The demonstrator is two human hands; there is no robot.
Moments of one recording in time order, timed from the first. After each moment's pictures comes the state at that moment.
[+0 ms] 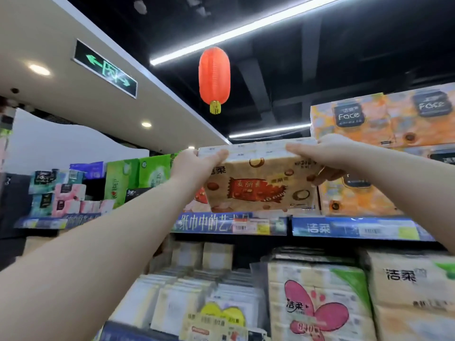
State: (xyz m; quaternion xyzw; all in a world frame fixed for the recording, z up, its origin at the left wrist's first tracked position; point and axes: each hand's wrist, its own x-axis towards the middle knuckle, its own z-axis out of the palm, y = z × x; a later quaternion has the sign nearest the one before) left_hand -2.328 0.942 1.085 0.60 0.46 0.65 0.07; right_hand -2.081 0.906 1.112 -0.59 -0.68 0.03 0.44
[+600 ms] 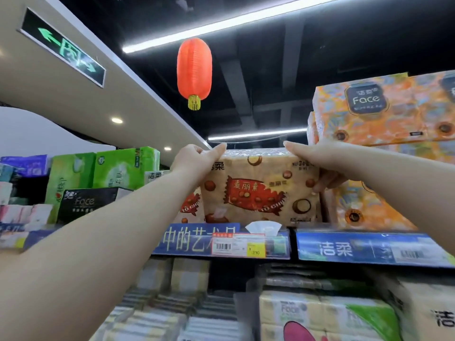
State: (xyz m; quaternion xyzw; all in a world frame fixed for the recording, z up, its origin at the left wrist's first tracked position) left_hand -2.302 1.098 1.111 0.63 0.46 0.62 0.08; right_hand -2.073 1.026 1.126 -0.66 -0.61 0.02 0.43
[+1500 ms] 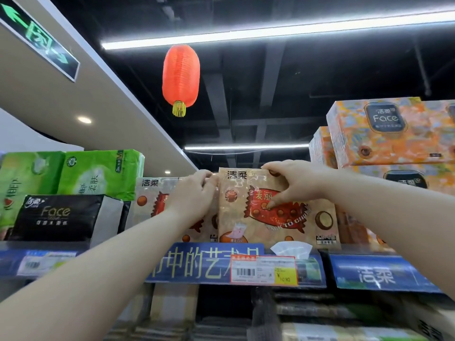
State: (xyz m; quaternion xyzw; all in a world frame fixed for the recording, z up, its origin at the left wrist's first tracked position) left_hand -2.338 1.167 1.084 0.73 0.37 0.56 -0.11; right_hand -2.133 1.079 1.132 -0.61 -0.72 -0.27 0.18
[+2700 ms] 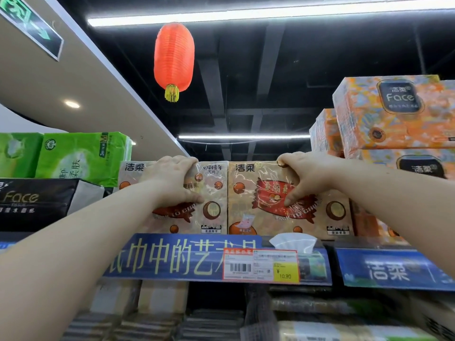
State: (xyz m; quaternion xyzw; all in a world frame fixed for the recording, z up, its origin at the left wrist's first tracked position) left_hand -2.365 1.202 1.102 0.75 0.50 0.33 -0.28; right_hand -2.105 1.116 1.135 -0.67 -0.67 -0.30 0.11
